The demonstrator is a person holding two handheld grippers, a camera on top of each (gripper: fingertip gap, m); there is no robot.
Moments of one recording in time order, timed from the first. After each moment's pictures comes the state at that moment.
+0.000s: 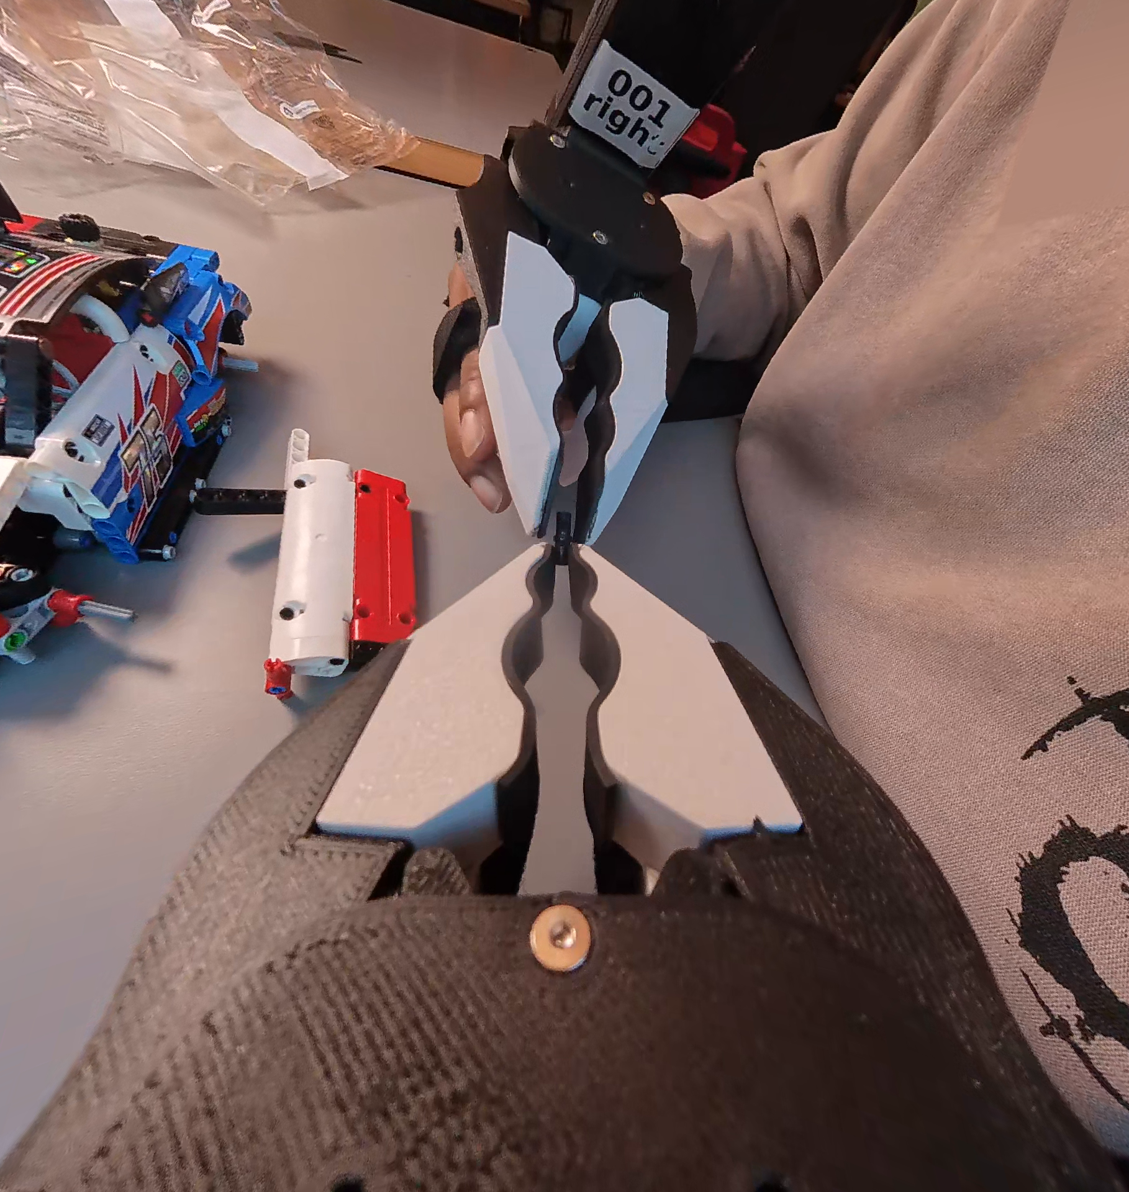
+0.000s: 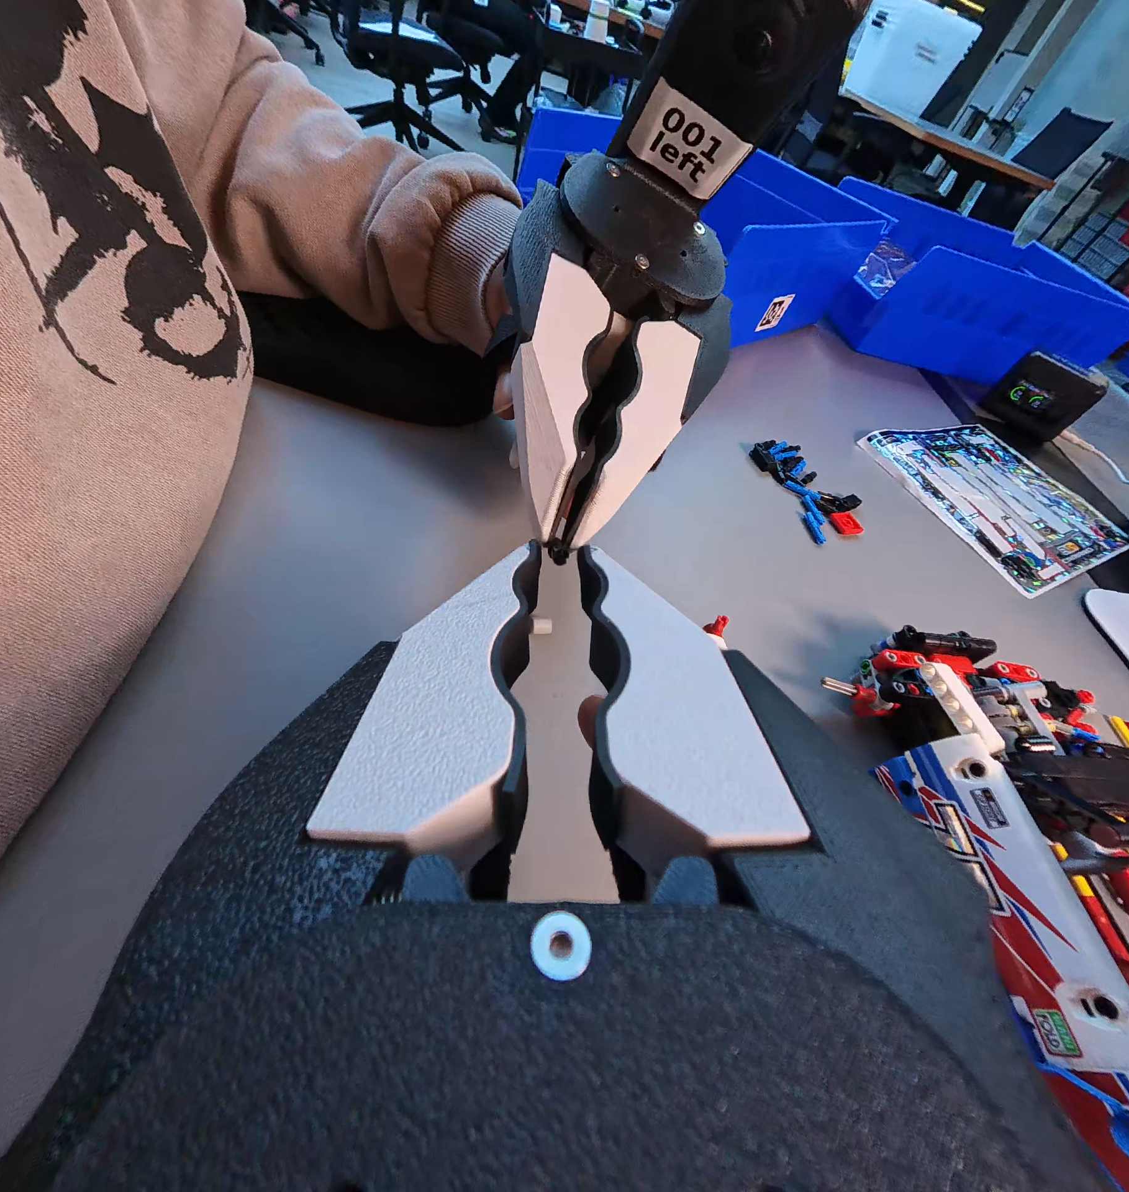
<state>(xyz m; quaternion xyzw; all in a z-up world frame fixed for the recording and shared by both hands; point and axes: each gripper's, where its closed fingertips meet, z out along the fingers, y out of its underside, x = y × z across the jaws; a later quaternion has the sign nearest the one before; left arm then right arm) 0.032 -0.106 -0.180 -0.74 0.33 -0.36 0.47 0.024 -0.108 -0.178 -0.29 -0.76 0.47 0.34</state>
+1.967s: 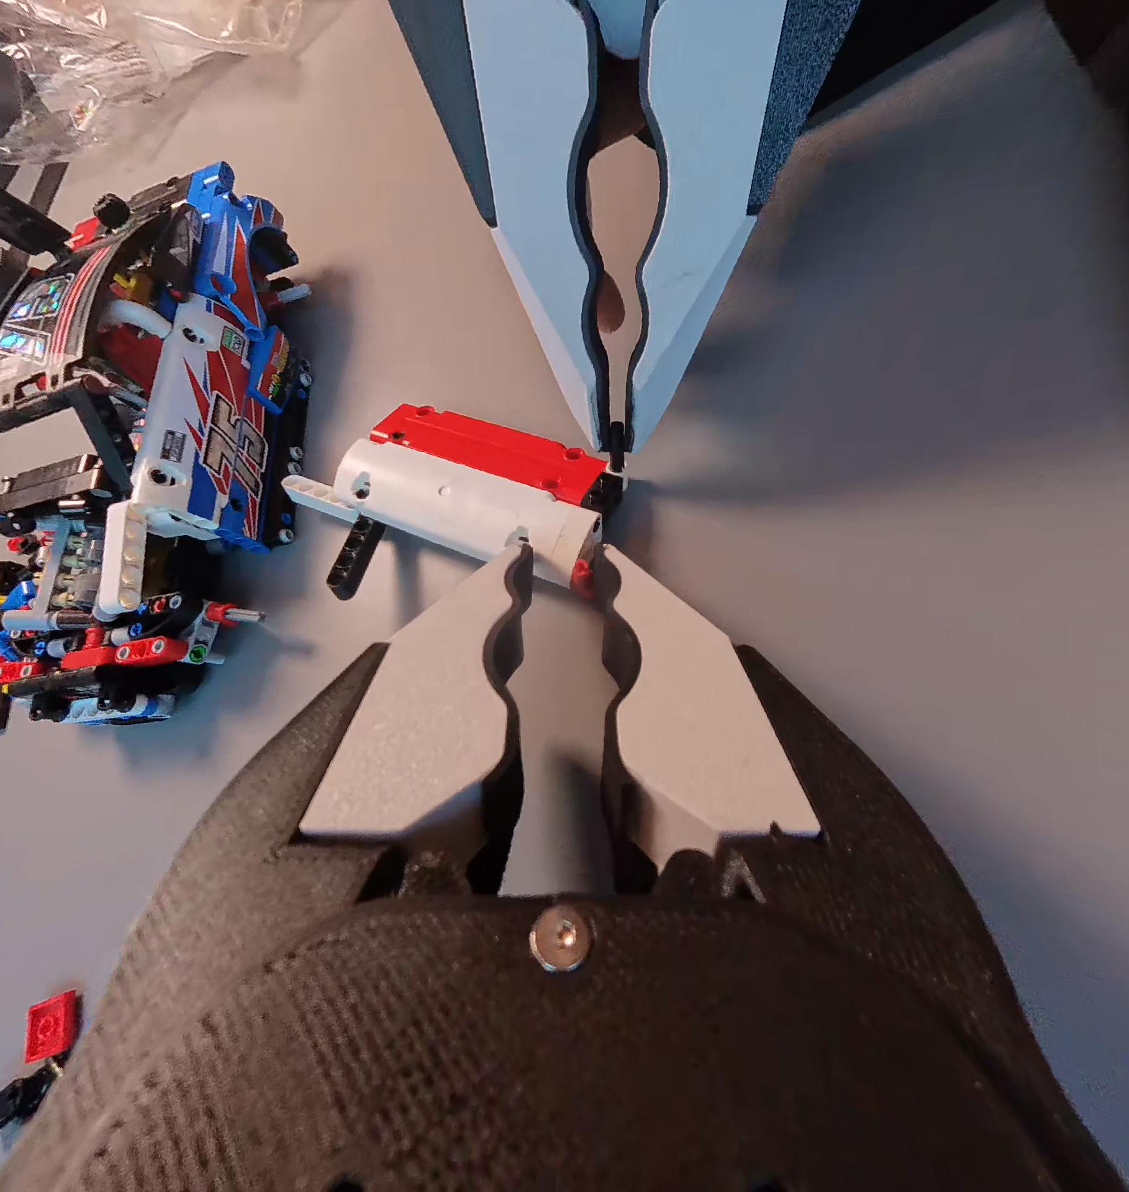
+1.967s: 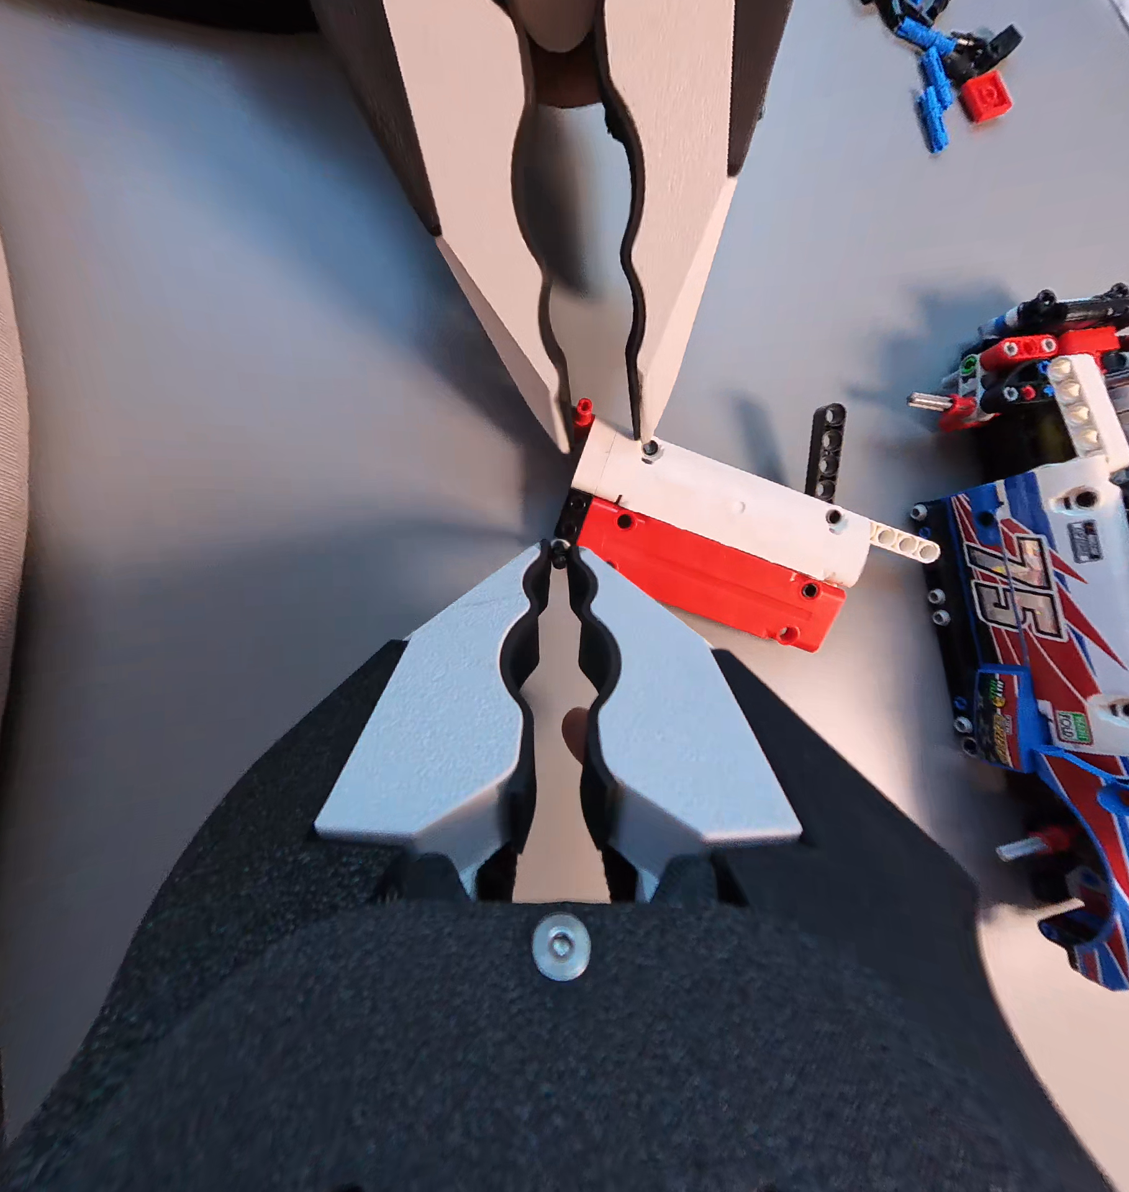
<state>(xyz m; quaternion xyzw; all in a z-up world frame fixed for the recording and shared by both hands) 0.028 -0.082 -0.234 -0.76 0.46 -0.09 0.44 0.054 -0.082 -0.236 -0.45 -0.83 0.24 0.23</state>
